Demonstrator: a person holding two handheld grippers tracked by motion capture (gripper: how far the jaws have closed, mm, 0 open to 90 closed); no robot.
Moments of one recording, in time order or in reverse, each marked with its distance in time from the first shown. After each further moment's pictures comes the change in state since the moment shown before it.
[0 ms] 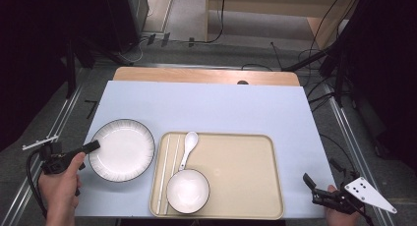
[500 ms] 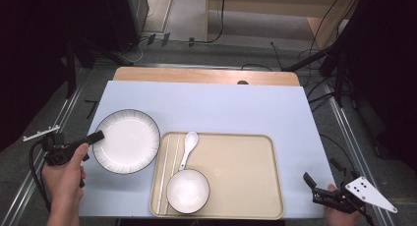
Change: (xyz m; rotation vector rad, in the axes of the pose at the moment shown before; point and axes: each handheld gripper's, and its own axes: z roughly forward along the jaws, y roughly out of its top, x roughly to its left) left arm -0.027 0.020 0.005 -0.032 -0.052 0.014; right arm -0.001 0.001 0.001 -0.012 -0.001 0.009
